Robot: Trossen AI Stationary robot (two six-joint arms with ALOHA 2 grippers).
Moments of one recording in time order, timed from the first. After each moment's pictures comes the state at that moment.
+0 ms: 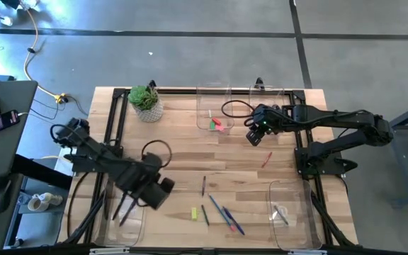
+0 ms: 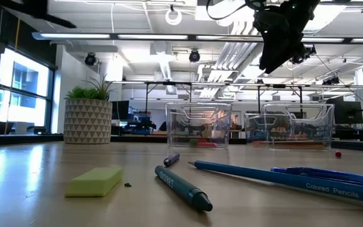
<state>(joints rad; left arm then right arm) -0.50 1.66 1.56 -1.56 -0.34 -1.73 -0.16 1.18 1.05 -0.89 0.28 0.49</state>
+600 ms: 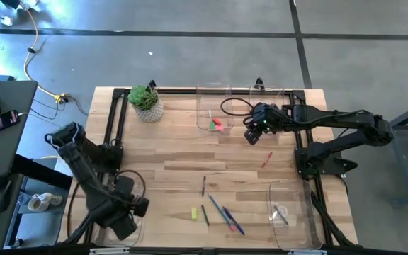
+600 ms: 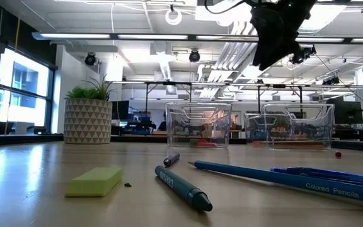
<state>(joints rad) -0.83 1.66 1.37 -1.52 -0.10 -2.25 -0.16 1.18 1.05 -0.82 0.28 0.49</state>
